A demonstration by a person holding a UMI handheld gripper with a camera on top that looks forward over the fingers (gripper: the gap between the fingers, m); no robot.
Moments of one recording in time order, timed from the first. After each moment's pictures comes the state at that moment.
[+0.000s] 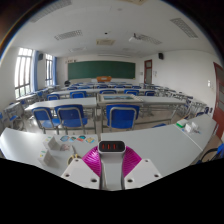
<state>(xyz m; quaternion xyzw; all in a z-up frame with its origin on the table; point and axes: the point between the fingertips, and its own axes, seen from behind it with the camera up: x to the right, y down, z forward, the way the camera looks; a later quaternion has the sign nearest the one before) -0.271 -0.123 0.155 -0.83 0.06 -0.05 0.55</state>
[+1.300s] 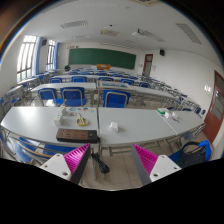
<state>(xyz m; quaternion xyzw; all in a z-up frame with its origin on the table) -0.283 -0.396 0.180 -0.87 0.03 -0.10 0.49</state>
